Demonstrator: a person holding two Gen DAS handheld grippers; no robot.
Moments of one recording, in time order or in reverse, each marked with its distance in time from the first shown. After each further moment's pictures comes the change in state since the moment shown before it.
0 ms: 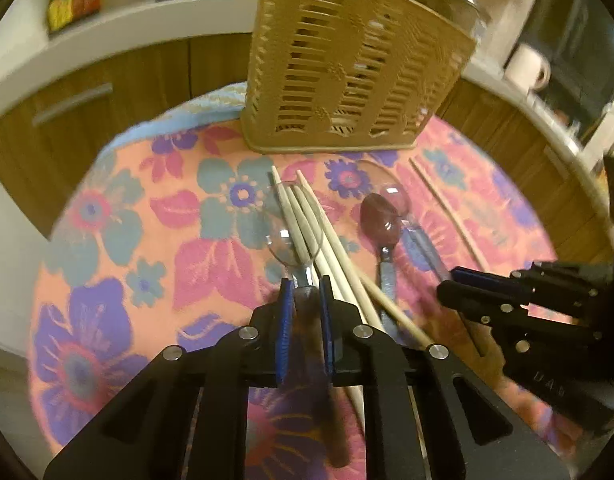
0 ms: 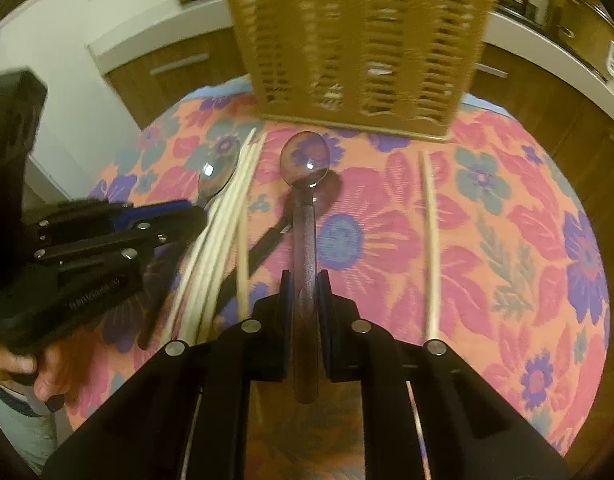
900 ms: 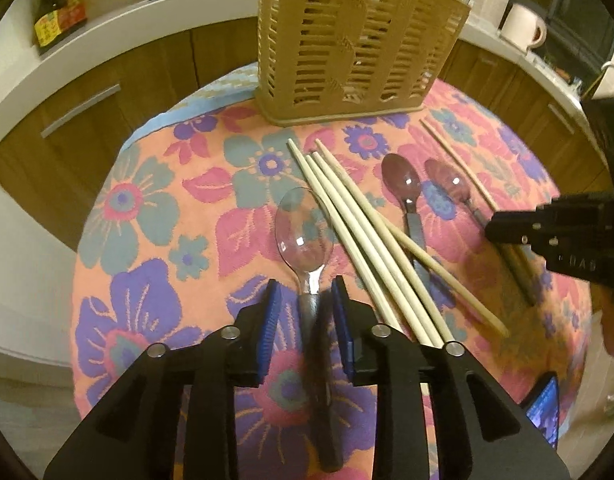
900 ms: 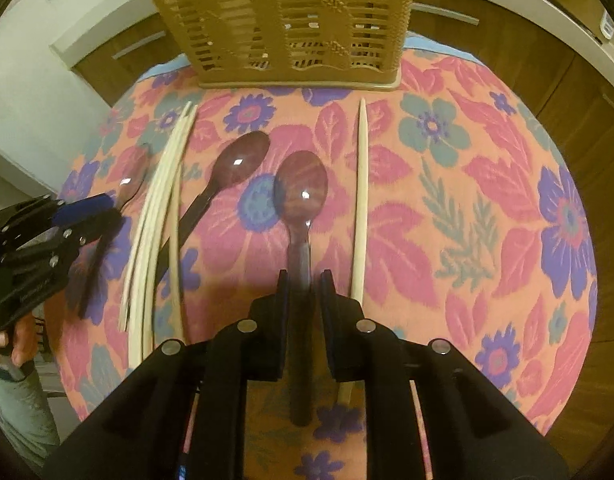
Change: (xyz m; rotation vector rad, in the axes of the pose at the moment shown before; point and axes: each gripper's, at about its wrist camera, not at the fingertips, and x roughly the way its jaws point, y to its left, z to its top) left arm -0.007 0.006 -0.008 0.137 0.112 0.088; right arm 0.010 -0.043 0.004 0.062 0.196 -0.011
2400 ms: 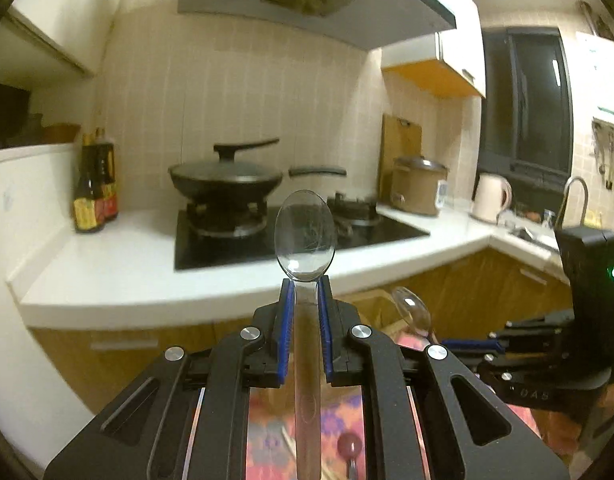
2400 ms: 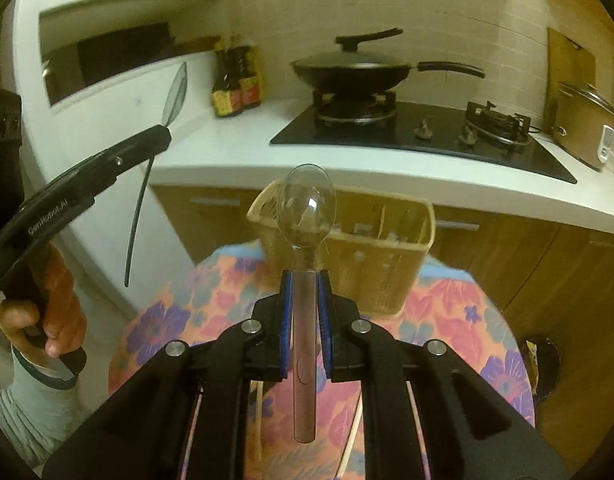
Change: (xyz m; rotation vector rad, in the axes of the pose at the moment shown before) left arm -0.170 -0.028 0.099 -0.005 -0.780 -0.001; right arm -0.160 0.024 0.059 -0.146 -0.550 0.090
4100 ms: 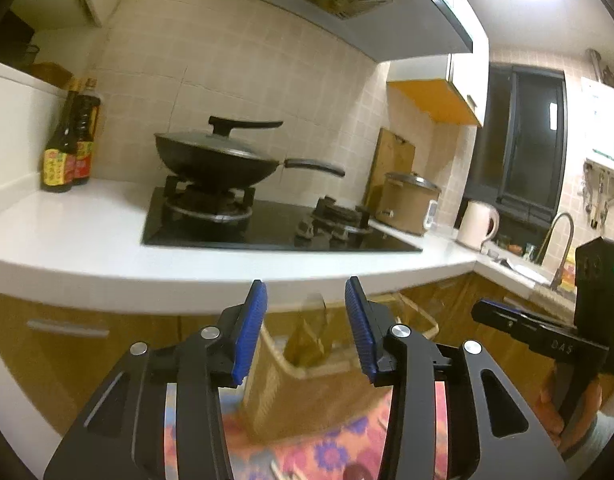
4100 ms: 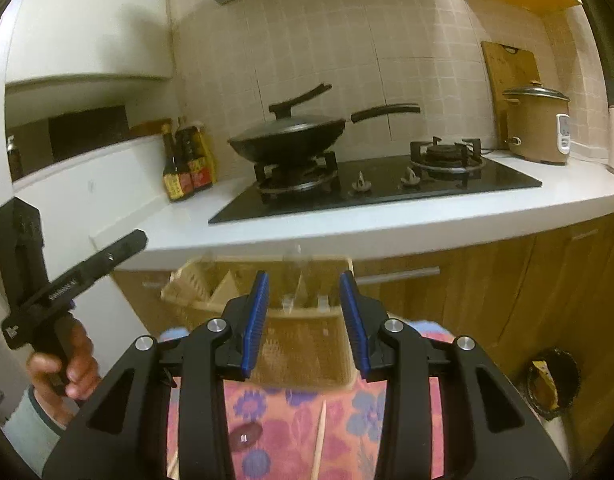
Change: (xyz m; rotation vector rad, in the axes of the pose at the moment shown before) left arm 0.061 0.051 -0.054 -0.130 -0.032 -0.120; right arm 0.013 -0.068 -0.022 0.127 -0.280 -0.087
